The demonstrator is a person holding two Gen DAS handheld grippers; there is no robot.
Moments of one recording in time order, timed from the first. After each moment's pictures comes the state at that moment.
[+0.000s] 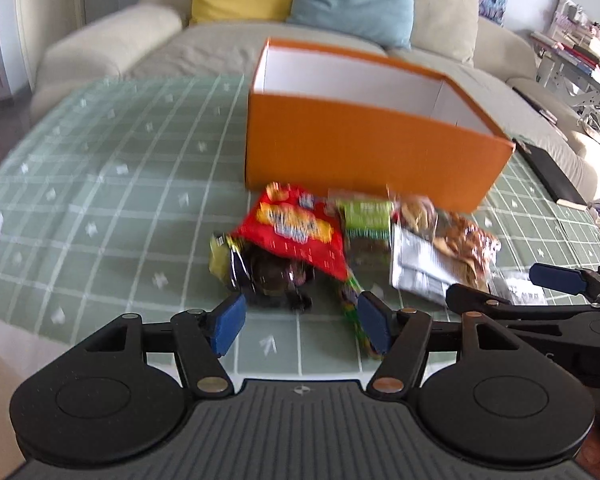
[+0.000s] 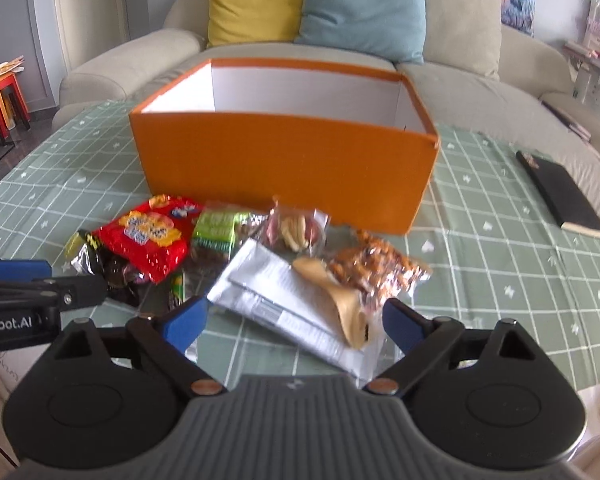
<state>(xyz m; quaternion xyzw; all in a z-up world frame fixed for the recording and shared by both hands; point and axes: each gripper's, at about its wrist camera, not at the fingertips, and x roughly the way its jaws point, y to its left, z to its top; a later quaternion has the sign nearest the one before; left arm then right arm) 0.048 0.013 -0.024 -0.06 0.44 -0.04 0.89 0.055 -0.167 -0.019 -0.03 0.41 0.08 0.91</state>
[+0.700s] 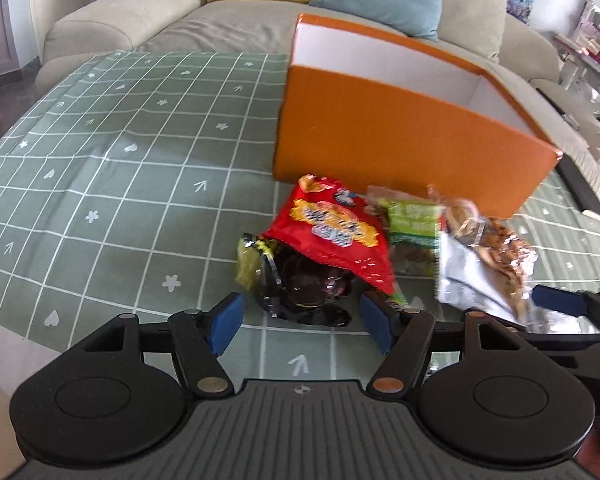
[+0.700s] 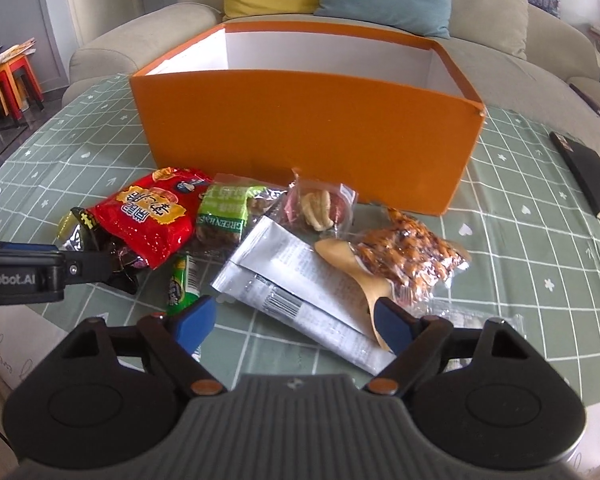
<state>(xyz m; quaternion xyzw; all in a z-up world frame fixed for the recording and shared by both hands) 0.074 0.032 -0.046 -0.07 0.46 -0.01 0.89 0.080 -0.157 -0.045 -0.04 0.44 0.12 0.89</state>
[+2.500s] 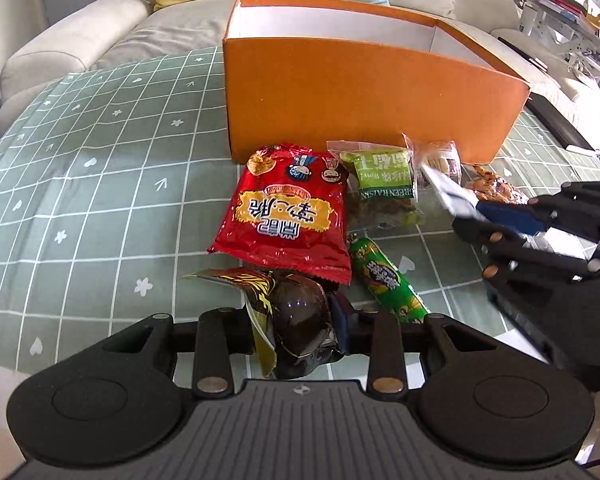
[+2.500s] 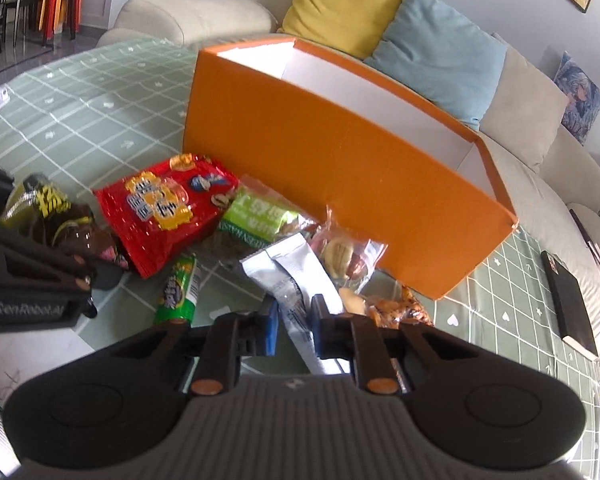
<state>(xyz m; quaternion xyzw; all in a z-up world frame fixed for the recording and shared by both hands) 0.068 0.012 -0.059 0.00 0.46 -0.07 0.88 0.075 -0.118 -0.049 -0.20 0.36 0.14 0.90</state>
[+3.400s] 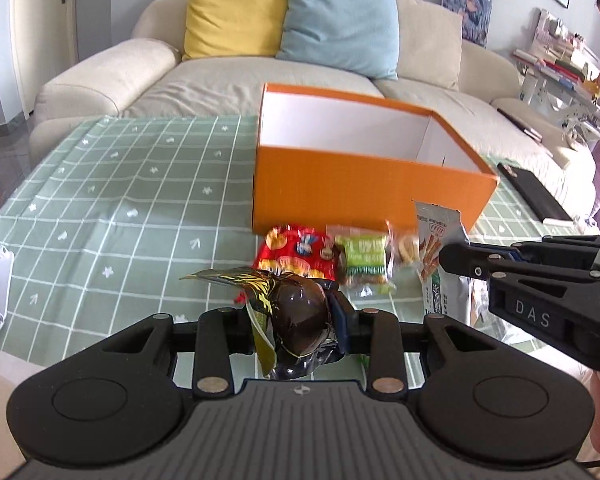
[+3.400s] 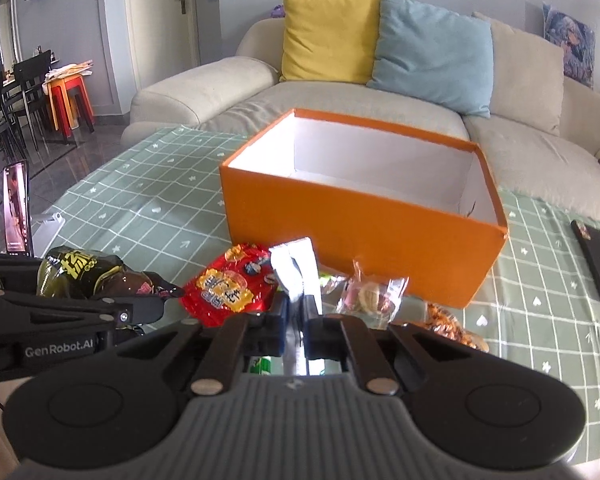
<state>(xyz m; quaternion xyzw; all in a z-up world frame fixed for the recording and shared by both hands) 0.038 0.026 0.008 -0.04 0.38 -0.05 0.92 0.055 -0.138 0.027 -0.05 0.35 0.19 0.92</state>
